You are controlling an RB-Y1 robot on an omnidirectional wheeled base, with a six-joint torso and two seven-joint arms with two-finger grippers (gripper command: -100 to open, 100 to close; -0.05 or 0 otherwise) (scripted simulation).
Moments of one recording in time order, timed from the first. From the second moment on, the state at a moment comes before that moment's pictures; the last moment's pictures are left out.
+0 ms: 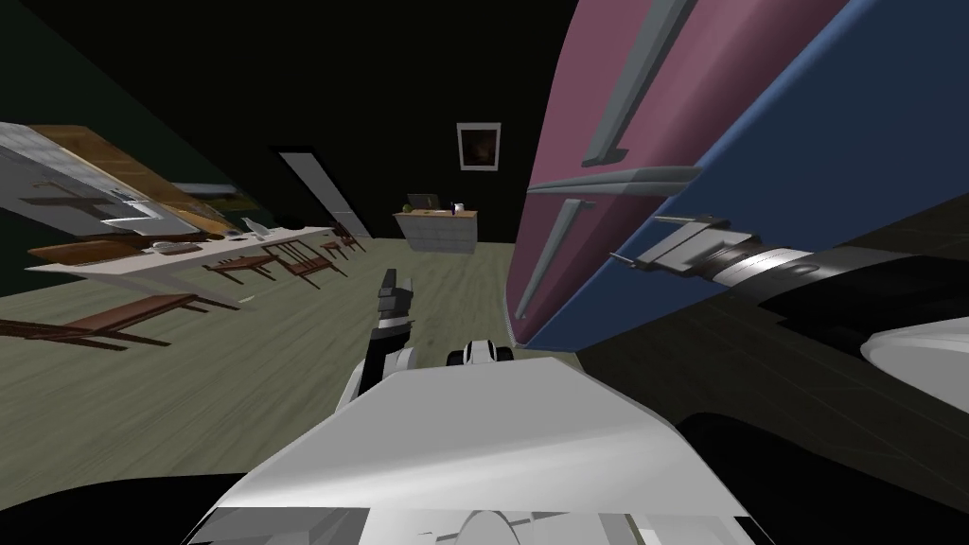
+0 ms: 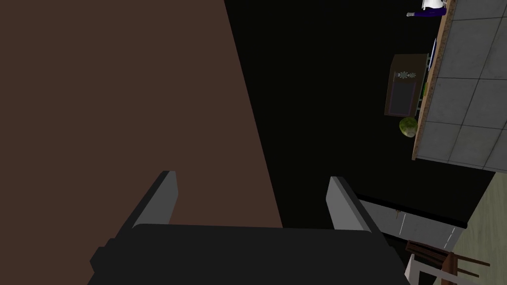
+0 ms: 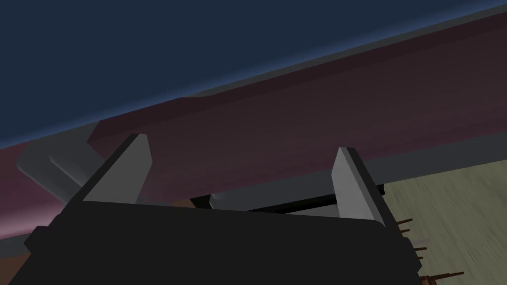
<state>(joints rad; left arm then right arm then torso) 0.52 0.03 0.00 -2.24 -0.07 -0.38 0.01 1.32 -1.02 -1.40 -2.48 1.79 -0.19 -0.79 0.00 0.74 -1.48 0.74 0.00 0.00</state>
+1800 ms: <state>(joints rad) 0.52 0.03 0.00 -2.24 -0.07 -0.38 0.01 1.42 -1.17 -1.55 -2.51 2.09 -0.15 -0.88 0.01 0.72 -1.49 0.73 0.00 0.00</state>
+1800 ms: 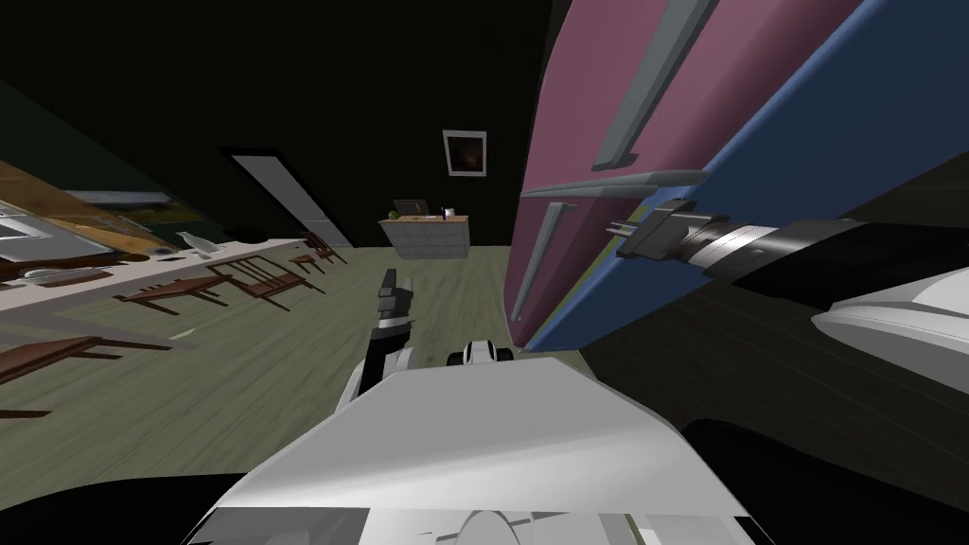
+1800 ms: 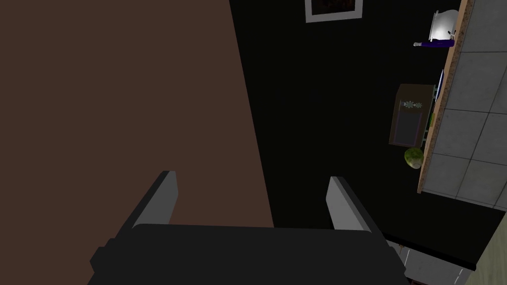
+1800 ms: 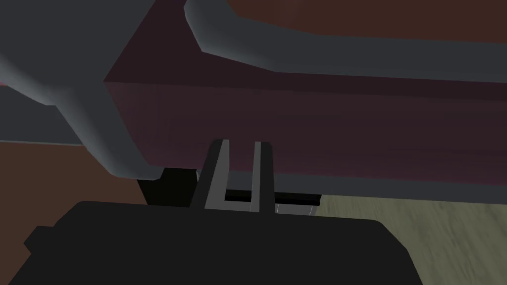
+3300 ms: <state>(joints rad) 0.52 0.03 0.00 -2.24 -0.07 -0.38 0.01 1.41 -1.06 -1.51 -2.39 2.07 -0.22 -0.80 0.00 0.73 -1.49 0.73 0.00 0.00</state>
